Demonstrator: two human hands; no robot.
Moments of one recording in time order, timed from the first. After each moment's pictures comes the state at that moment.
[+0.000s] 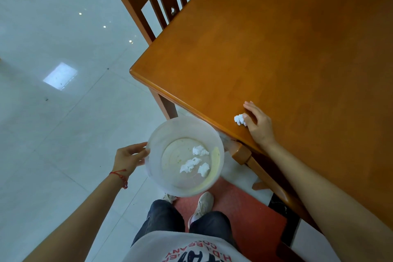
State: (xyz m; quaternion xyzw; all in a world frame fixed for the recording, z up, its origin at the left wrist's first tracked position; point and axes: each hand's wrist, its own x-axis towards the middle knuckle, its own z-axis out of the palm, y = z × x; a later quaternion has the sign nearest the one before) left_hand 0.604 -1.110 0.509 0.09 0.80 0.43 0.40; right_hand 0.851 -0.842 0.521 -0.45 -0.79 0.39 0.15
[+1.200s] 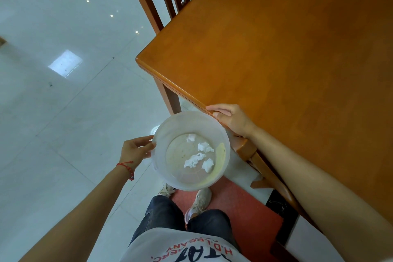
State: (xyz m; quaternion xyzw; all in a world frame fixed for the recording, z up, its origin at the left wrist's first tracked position) left_hand 0.616 -1.112 0.498 0.07 0.79 0.44 0.41; right_hand 0.788 -0.867 0.539 -0.32 -0.72 0.61 0.00
